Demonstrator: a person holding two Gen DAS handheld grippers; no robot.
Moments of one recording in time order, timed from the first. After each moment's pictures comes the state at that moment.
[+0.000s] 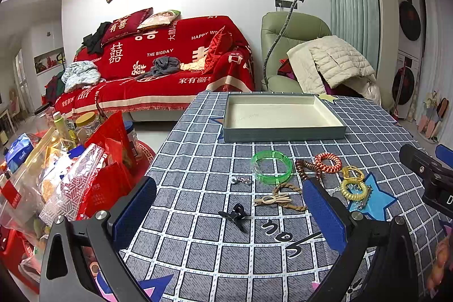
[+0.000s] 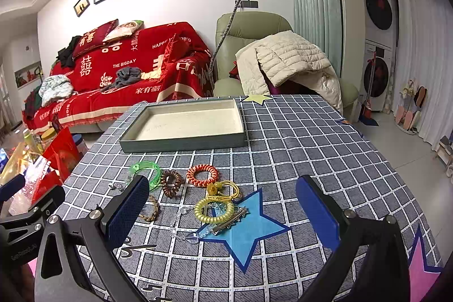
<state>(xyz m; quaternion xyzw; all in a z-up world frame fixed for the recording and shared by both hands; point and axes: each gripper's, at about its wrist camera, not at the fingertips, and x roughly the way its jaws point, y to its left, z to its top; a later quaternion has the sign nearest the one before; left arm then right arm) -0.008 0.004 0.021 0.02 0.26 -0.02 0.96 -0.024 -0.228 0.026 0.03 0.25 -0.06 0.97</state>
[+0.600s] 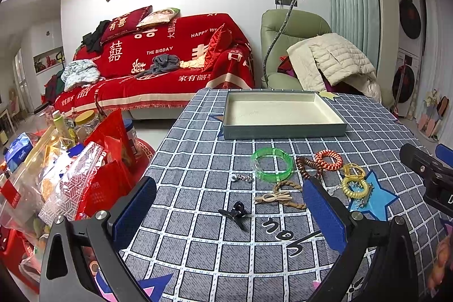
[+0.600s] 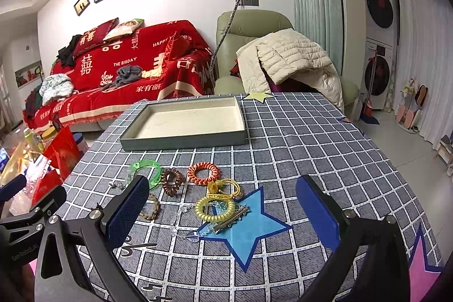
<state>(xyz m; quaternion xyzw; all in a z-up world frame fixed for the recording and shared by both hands) -0.007 0.004 0.015 0.02 0.27 -0.02 0.96 -0.023 -0.226 0.025 0.03 0.26 -0.05 0.96</state>
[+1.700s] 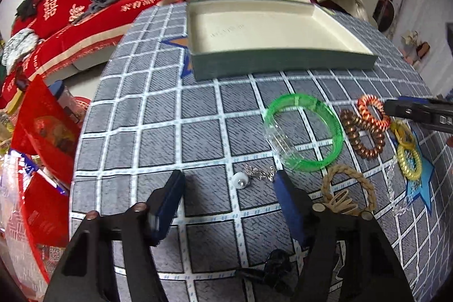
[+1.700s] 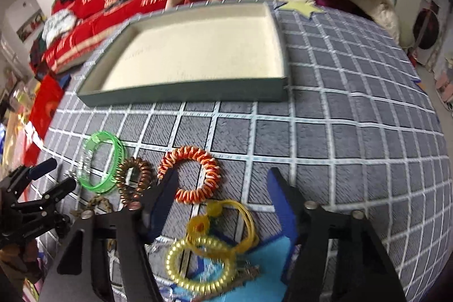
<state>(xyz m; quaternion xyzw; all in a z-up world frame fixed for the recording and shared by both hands) 0.154 0.009 -0.073 0.07 0.49 -0.14 0.86 0.174 -0.253 -0.069 0.04 0.52 0.04 0.85</state>
